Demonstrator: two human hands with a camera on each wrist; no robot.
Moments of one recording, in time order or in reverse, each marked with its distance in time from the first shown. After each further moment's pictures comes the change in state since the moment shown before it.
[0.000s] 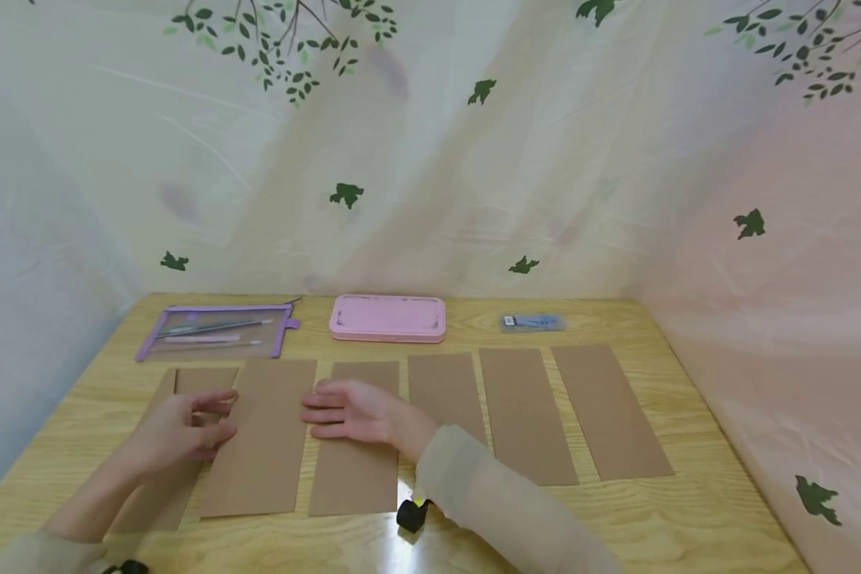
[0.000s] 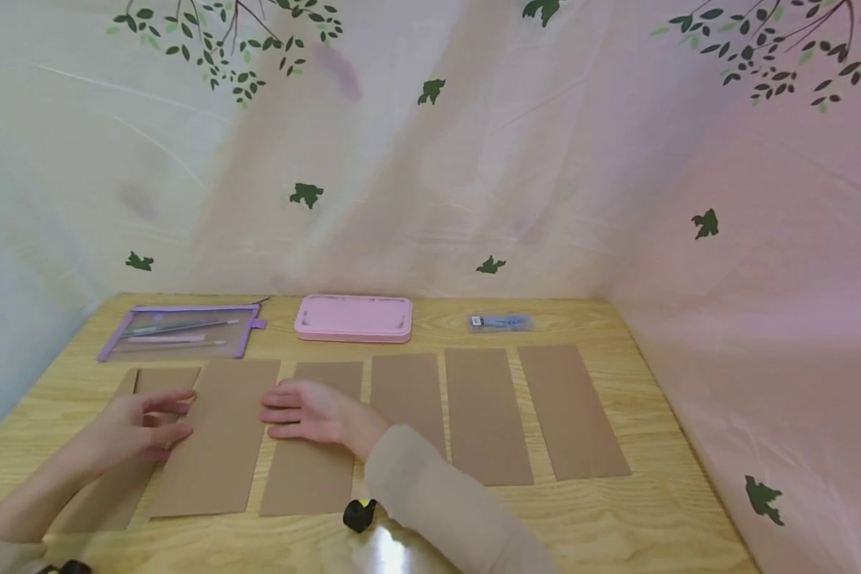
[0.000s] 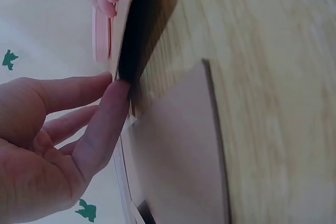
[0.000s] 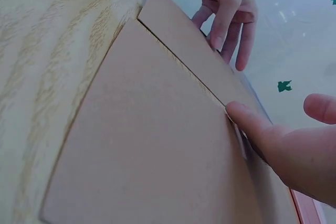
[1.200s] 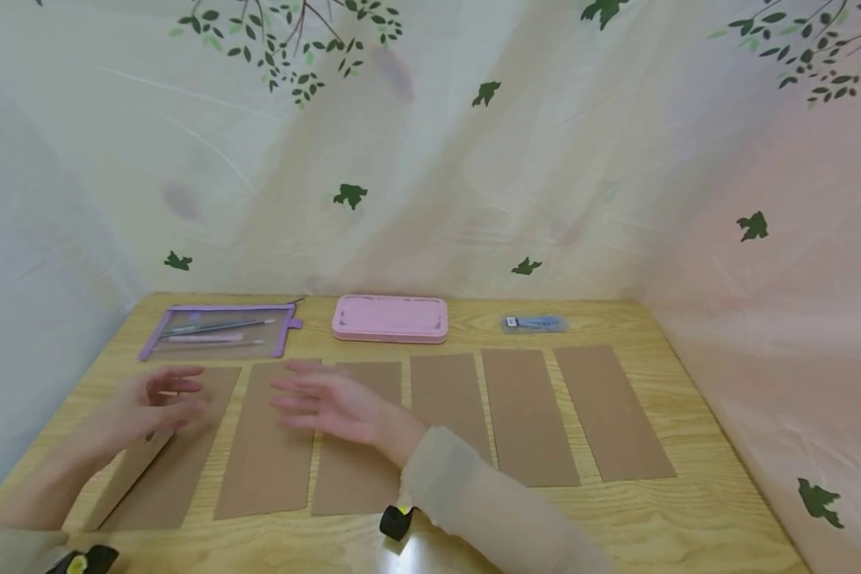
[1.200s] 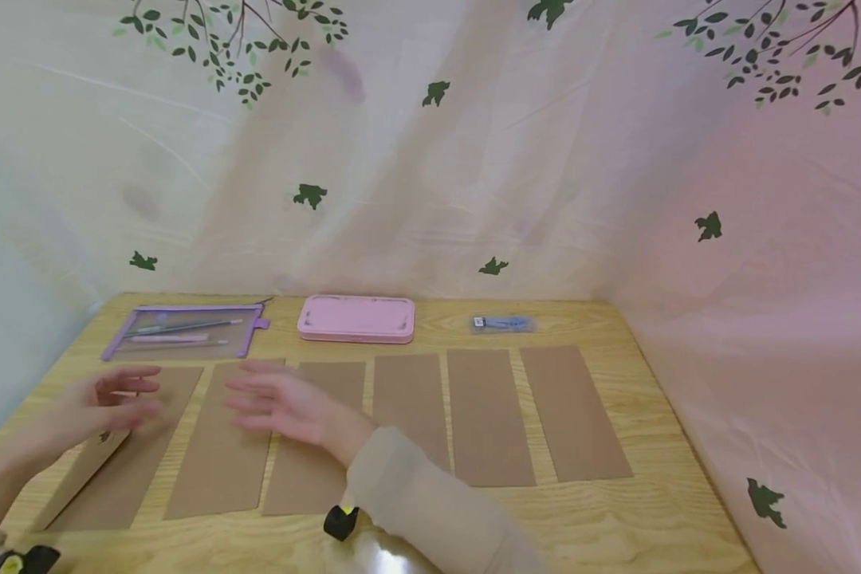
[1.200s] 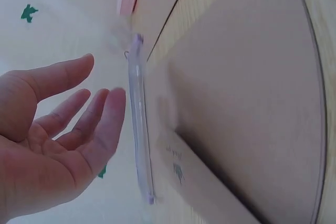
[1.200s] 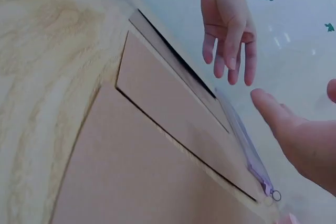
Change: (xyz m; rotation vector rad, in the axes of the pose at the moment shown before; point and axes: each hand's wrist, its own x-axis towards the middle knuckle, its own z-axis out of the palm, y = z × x) left_hand -0.005 -0.011 -0.050 -0.002 0.054 0.107; right_hand -0.003 -0.011 0.037 0.072 -0.166 -0.114
